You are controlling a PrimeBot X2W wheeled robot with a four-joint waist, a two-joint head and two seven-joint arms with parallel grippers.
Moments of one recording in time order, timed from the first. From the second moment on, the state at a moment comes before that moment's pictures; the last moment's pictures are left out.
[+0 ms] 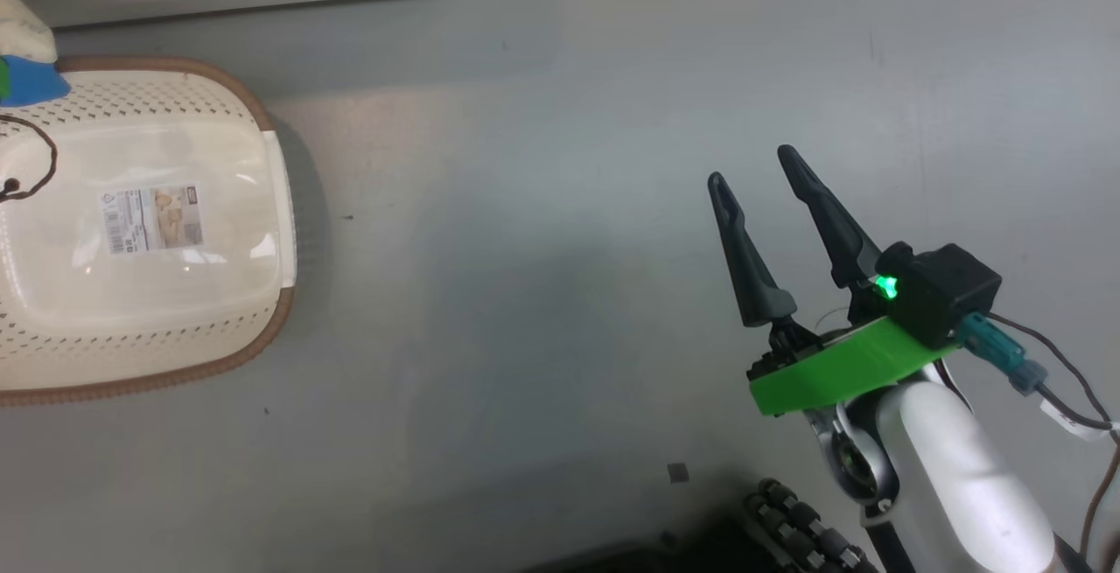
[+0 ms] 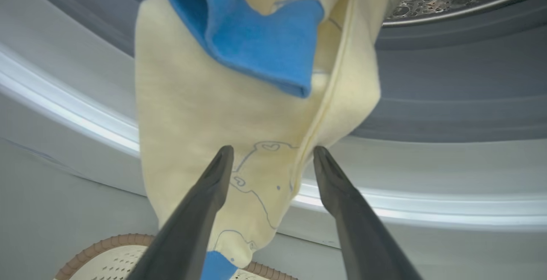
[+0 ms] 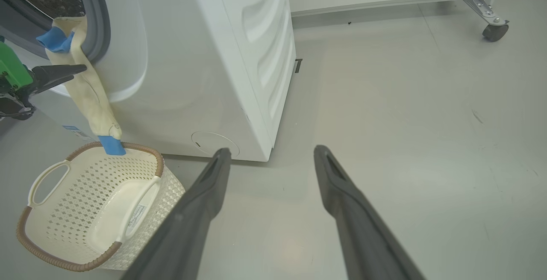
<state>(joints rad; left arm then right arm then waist) -1.15 0.41 -0.29 1.04 -0.74 -0.13 -0.16 -0.28 -0.05 0.30 0.05 0.24 0.13 -0.26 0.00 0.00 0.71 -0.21</state>
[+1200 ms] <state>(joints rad) -1.27 0.47 -0.41 1.15 -0.82 -0.13 -0.19 -0.30 -0.05 0.32 0.04 0.26 0.13 -0.26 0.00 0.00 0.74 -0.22</state>
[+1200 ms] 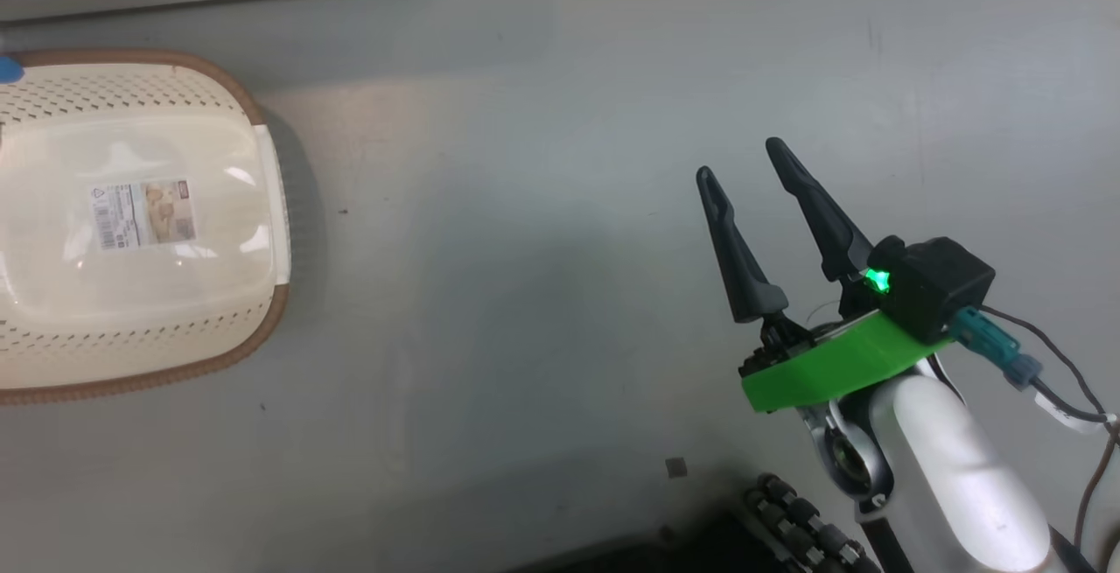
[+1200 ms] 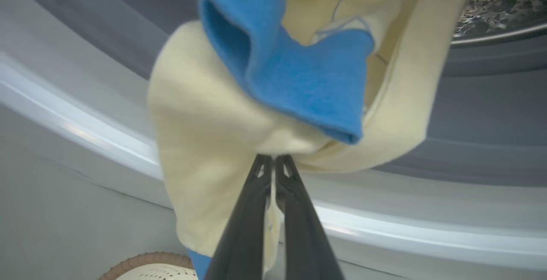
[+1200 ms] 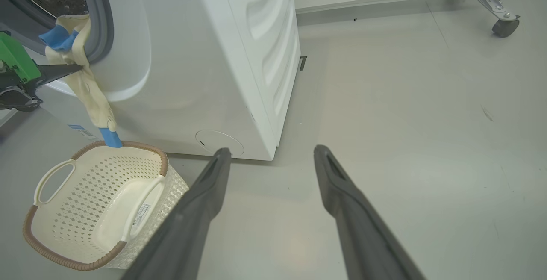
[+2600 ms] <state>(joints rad) -1.93 0.79 -0.68 0.77 -0.74 -0.13 0.04 -0.37 -0.05 0.41 0.00 0.38 0.13 -0.26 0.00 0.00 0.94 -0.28</state>
